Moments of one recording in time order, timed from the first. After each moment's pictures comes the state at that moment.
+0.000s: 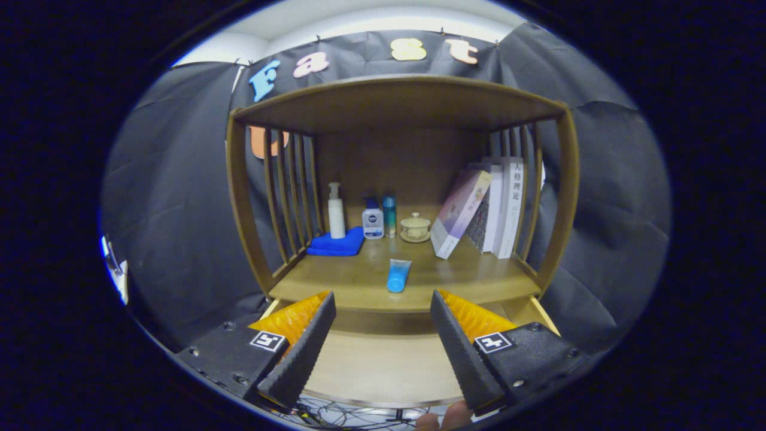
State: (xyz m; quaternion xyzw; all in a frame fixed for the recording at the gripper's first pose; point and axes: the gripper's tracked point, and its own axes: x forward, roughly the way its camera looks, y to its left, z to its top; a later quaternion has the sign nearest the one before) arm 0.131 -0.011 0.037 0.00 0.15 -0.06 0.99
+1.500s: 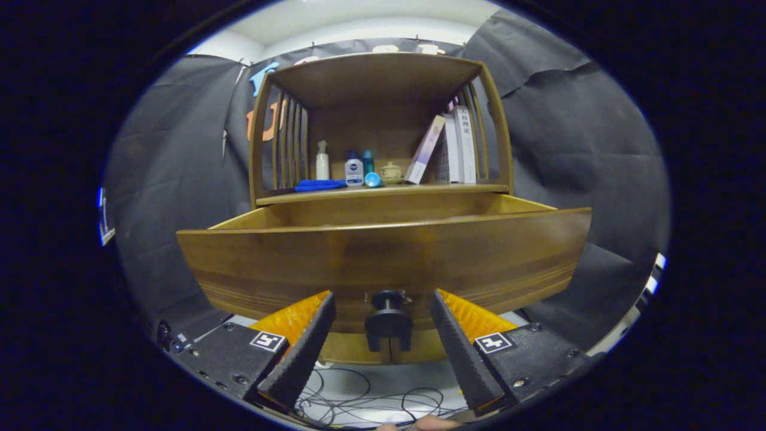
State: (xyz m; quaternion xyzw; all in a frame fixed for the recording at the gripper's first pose) arm 0.023 -0.027 -0.183 0.01 0.13 -0.12 0.99
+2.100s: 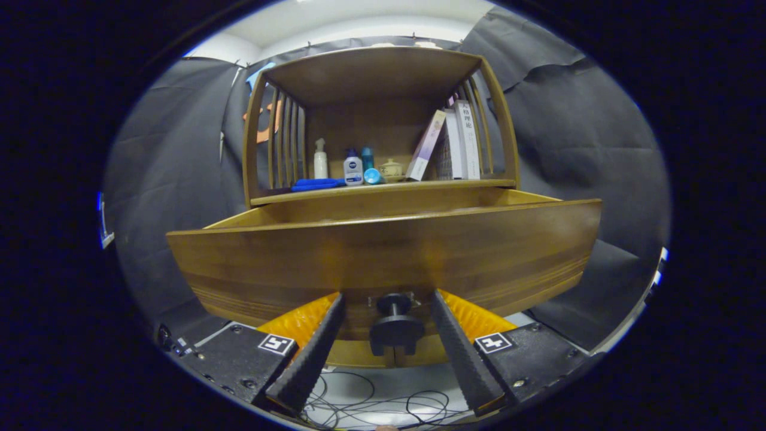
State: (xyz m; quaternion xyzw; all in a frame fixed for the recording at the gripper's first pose) arm 0.044 -0.032 -0.184 0.03 0.13 -0.10 0.99
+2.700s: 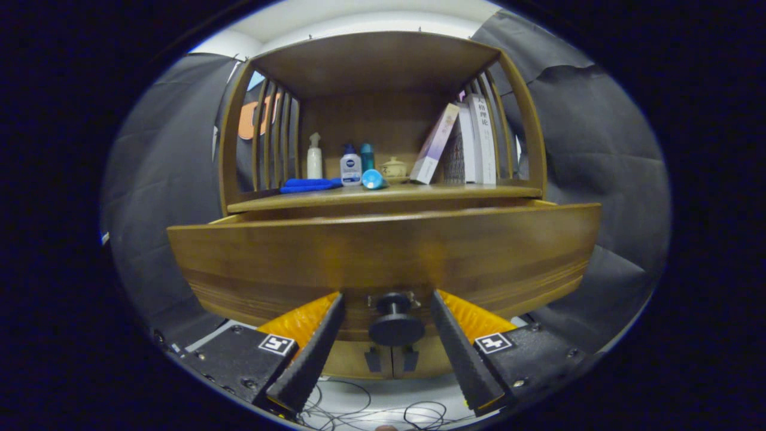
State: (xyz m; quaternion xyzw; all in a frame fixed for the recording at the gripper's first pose) arm 0.132 -0.044 -0.175 0.01 0.14 -0.11 0.98
